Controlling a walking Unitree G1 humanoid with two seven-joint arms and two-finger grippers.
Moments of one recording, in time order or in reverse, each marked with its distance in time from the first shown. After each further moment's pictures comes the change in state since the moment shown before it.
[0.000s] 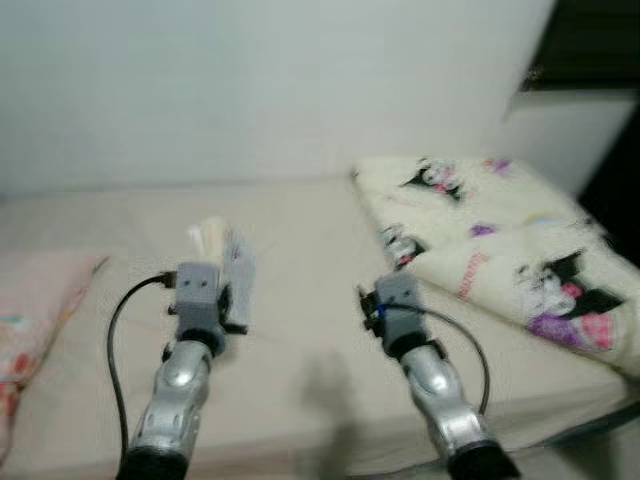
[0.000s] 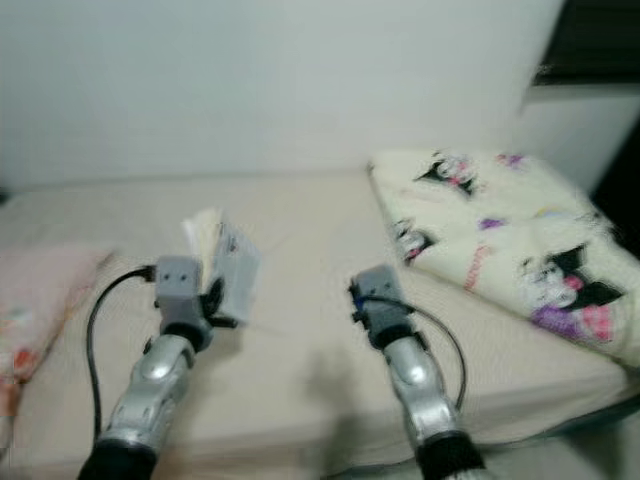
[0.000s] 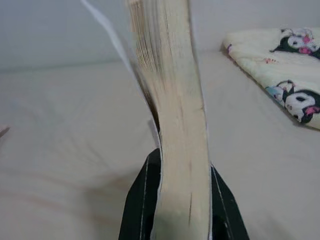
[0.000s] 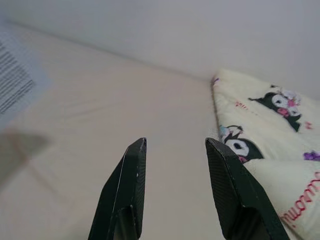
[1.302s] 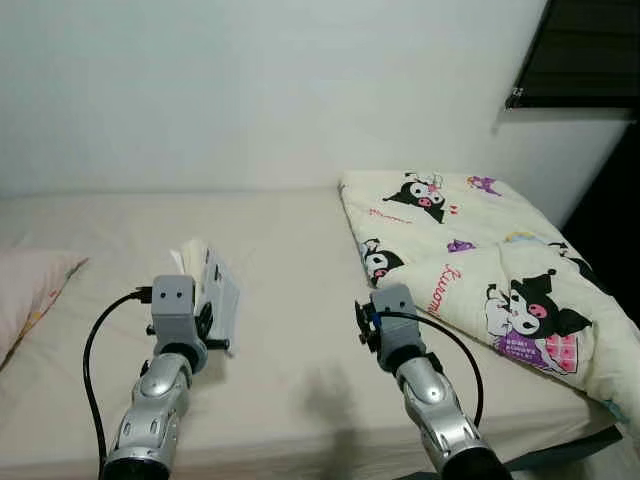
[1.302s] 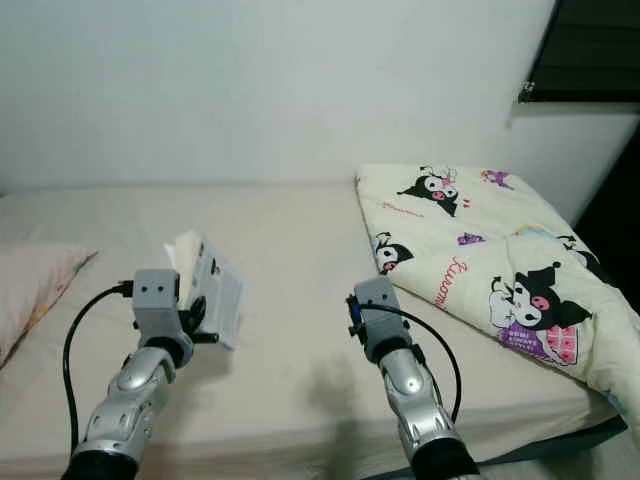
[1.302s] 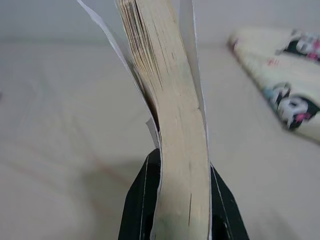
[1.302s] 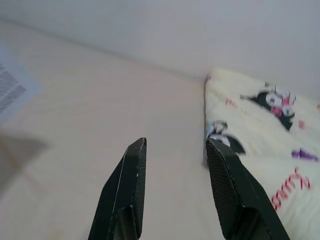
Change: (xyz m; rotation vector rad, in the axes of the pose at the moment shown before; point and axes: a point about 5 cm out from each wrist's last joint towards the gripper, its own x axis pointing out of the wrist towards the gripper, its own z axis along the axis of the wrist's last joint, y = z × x) left arm -0.007 0.018 -0.005 -0.061 0.068 0.048; right arm -0.001 0.007 -0.003 0.020 0.017 0.012
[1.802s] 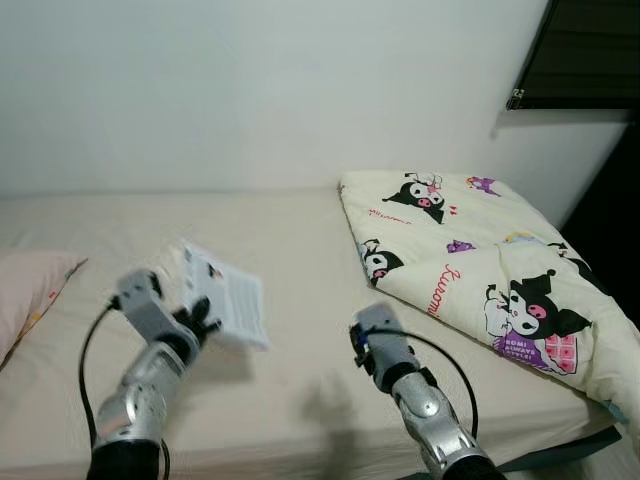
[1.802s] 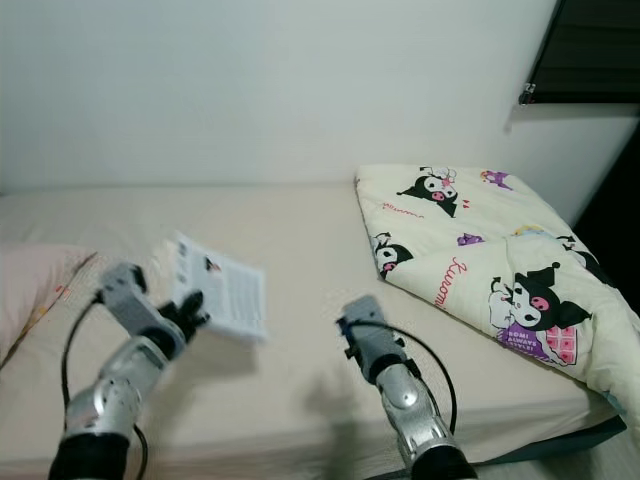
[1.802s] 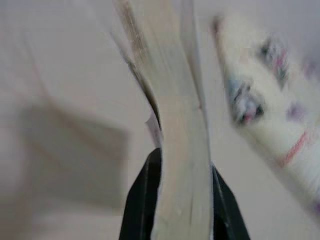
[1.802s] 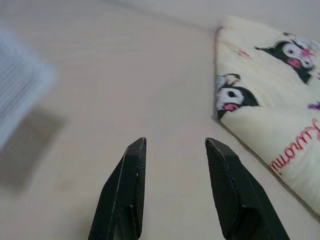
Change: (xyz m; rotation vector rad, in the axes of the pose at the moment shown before) left arm -0.001 0.008 -0.021 -0.365 0.239 -0.027; right arm -0.009 0.004 -0.033 0.040 0.190 0.018
